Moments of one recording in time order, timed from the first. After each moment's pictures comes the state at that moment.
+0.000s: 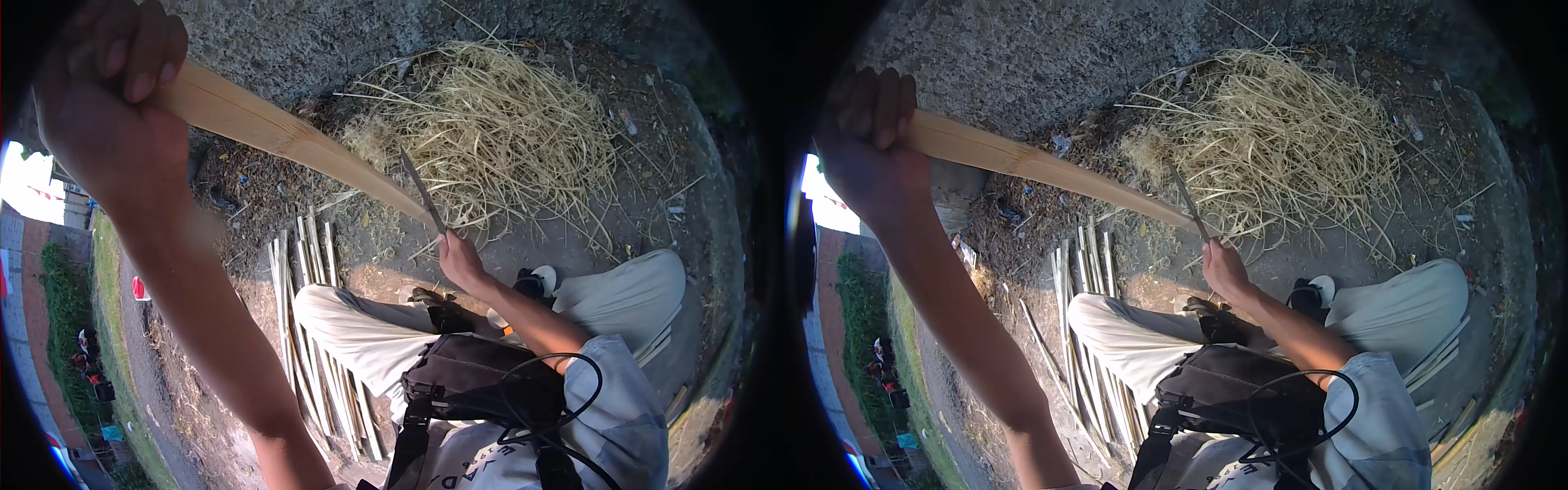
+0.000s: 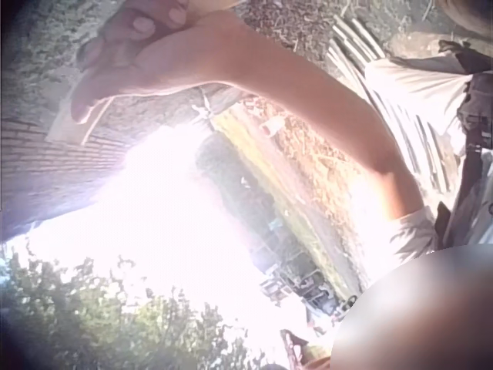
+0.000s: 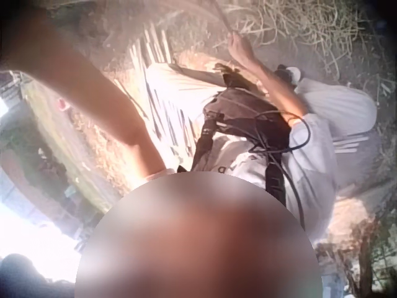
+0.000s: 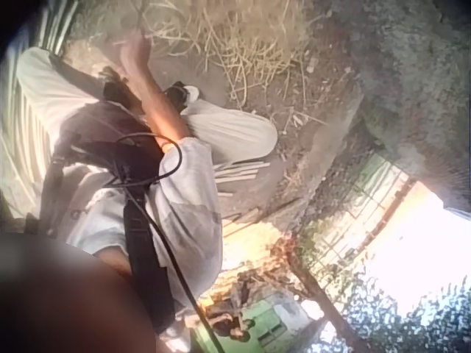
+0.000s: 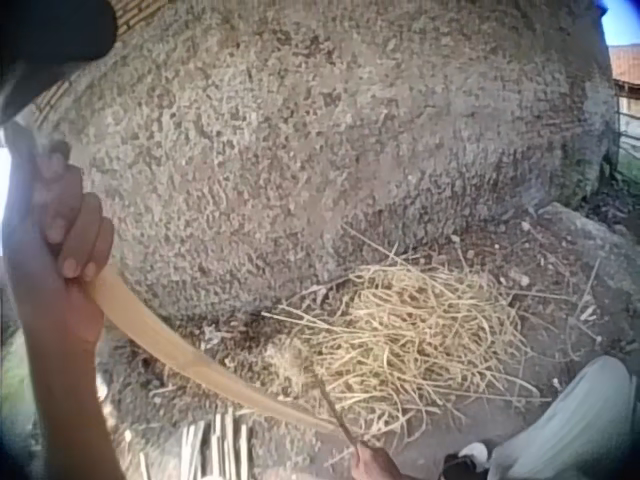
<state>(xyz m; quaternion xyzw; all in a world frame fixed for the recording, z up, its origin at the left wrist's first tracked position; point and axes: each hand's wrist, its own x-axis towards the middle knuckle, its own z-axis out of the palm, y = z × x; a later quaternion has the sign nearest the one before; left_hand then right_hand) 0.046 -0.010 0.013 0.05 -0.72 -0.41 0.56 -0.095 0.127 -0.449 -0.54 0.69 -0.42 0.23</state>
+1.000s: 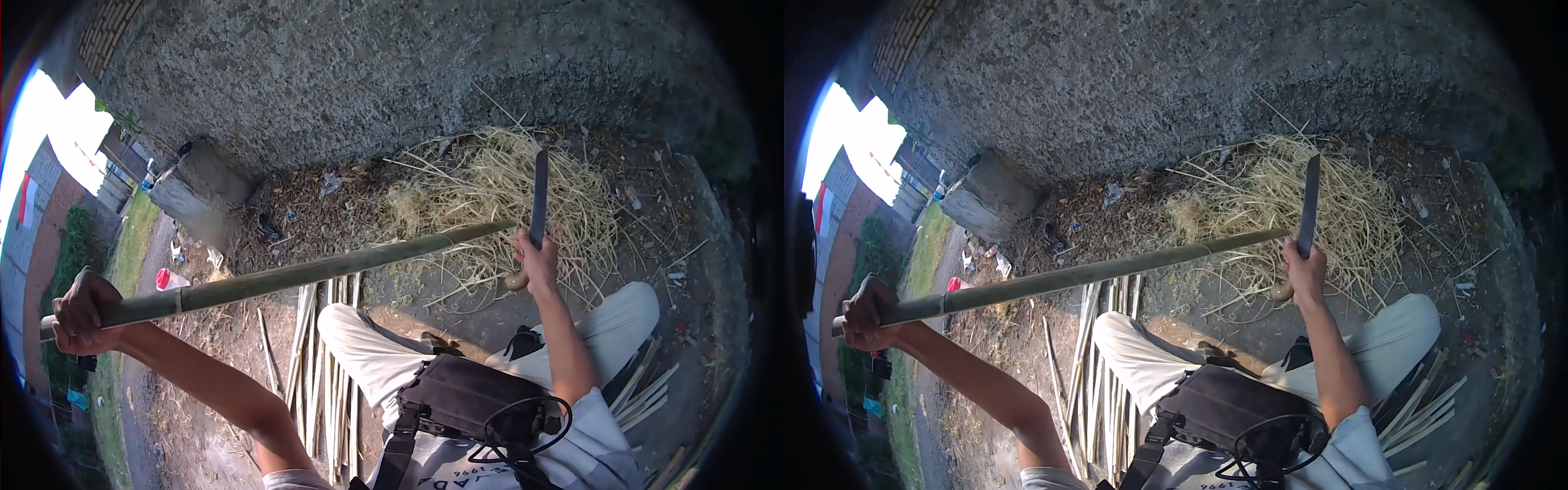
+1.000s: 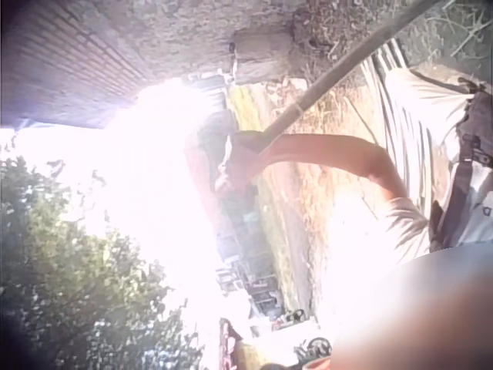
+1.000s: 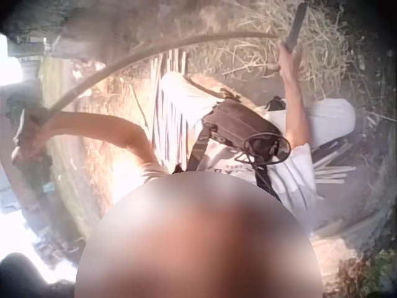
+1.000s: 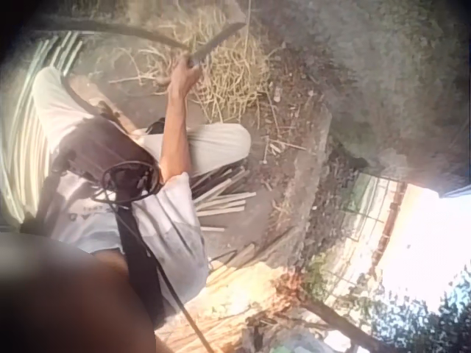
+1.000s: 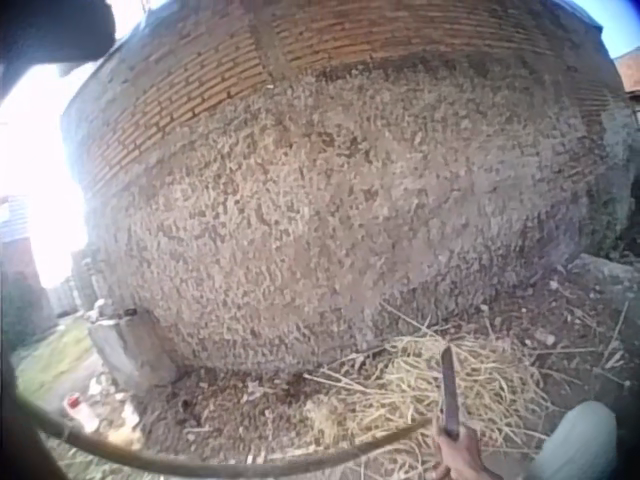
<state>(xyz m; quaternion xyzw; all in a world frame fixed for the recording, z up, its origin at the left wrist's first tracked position) 0.343 0.150 0.070 -0.23 -0.64 -0.42 0.61 -0.206 0.160 -0.312 -0.22 0.61 -0.69 0.32</state>
